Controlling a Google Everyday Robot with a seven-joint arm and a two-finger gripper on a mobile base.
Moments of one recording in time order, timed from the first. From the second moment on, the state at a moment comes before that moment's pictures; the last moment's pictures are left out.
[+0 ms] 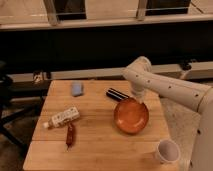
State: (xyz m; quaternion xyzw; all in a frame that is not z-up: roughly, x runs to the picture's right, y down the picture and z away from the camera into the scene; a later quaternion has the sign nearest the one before) arm 0.205 0.119 0.813 -0.22 -0.27 -0.89 0.31
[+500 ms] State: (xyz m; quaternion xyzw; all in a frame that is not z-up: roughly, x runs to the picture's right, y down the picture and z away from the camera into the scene) arm 0.186 0.153 0.816 -0.22 -0.30 -0.88 0.28
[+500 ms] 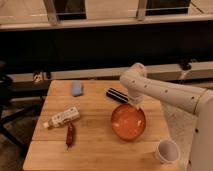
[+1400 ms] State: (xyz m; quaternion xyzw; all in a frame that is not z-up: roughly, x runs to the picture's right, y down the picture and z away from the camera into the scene) arm 0.110 0.209 0.787 -0.16 -0.35 -0.89 0.22
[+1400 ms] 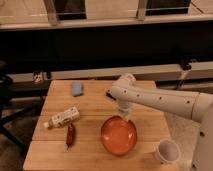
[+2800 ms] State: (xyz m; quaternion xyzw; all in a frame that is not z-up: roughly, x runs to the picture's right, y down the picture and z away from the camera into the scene) arm -0.022 0.202 0.777 -0.07 -0.38 -0.91 0.16
